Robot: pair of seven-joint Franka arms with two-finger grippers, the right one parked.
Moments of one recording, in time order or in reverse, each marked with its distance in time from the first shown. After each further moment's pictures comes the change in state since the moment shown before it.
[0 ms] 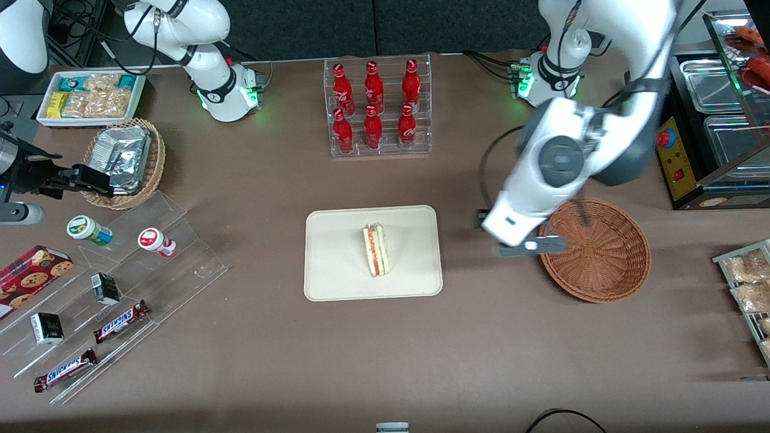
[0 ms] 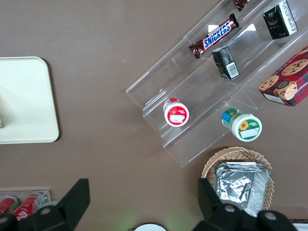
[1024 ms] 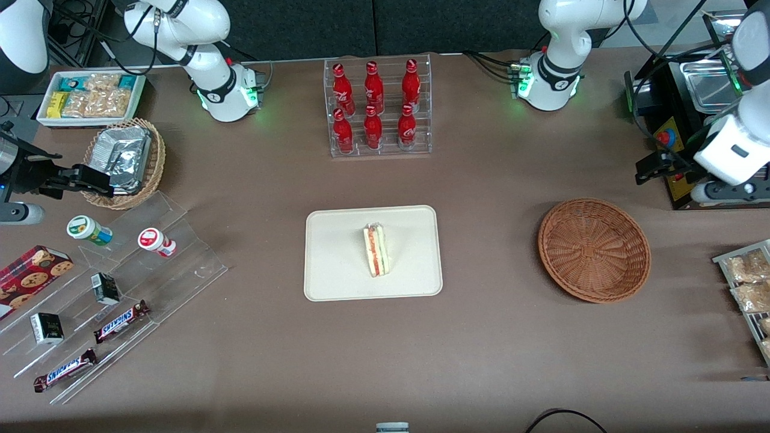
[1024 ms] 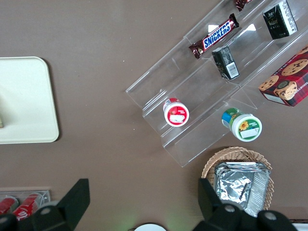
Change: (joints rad) arm 0.386 -0.301 0.002 0.003 -0.006 -0.263 0.438
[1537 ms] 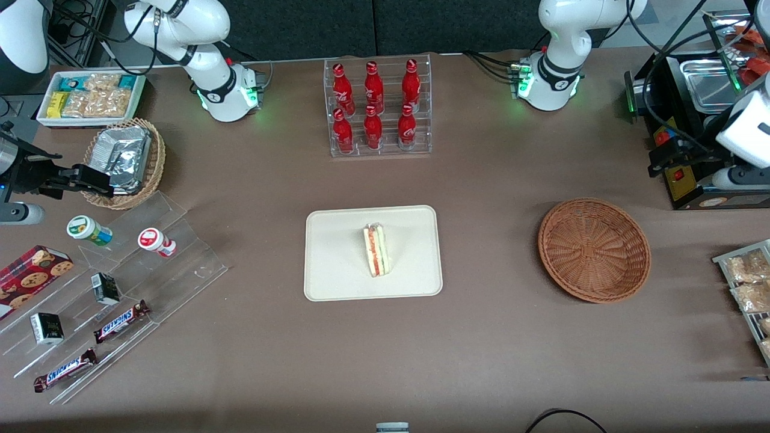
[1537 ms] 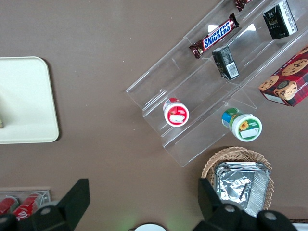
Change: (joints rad) arm -0.004 0.004 -0.013 0.123 0.003 -0.102 0.000
